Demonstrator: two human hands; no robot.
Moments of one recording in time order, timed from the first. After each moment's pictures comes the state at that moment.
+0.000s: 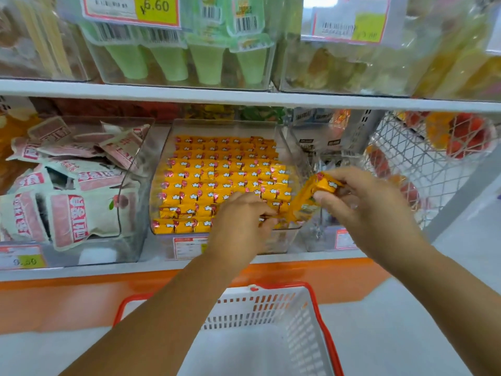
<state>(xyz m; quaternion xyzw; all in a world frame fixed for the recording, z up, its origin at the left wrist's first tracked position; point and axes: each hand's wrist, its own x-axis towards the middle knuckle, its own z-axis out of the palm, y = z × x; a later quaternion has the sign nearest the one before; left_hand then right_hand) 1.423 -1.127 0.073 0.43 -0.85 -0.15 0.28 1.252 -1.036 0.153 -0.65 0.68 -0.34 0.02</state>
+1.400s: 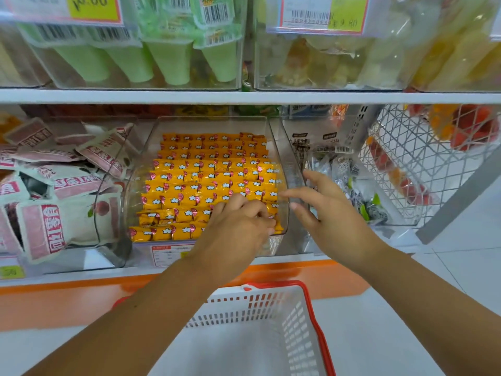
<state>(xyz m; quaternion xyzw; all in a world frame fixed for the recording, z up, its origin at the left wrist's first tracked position) 1.413 -1.130 0.074 0.35 -0.93 -0.02 0.14 1.229 -1.071 0.105 -0.68 0.68 -0.27 0.11</state>
